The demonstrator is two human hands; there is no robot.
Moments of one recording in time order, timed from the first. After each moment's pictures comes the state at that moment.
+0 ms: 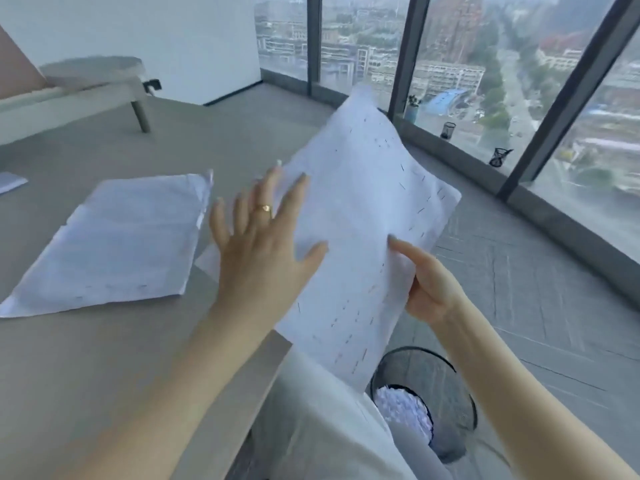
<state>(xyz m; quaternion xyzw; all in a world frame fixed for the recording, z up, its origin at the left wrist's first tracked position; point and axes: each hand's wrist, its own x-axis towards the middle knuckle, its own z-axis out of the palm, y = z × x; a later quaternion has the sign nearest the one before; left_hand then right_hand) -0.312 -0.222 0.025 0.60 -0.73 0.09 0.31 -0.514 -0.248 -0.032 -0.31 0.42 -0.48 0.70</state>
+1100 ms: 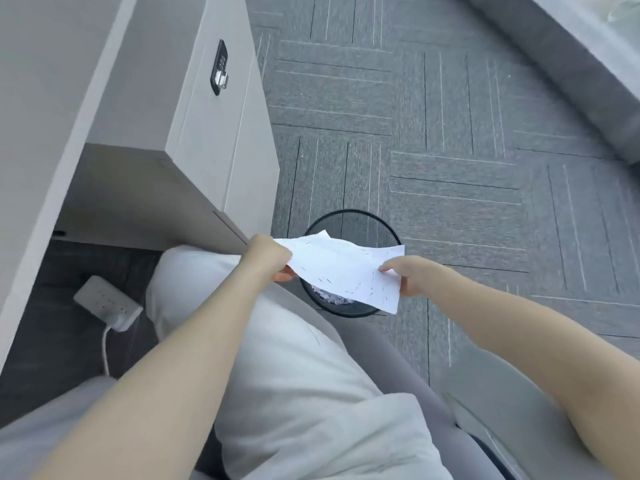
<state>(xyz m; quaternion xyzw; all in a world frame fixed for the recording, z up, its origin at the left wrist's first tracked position) -0.478 -0.280 -0.232 0.71 -0.39 -0.59 0.00 -0.690 -0.192 -0.310 0.06 0.77 -0.16 0.62</state>
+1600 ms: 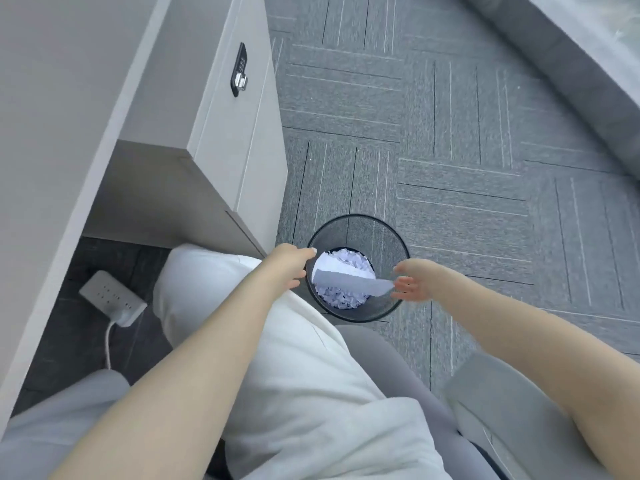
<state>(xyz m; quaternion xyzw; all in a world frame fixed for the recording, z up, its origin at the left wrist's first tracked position) -0.478 -0.268 -0.241 0.65 -0.39 -0.65 -0.02 -0.694 -0.192 -0.307 0.08 0.78 -0.21 0.59</state>
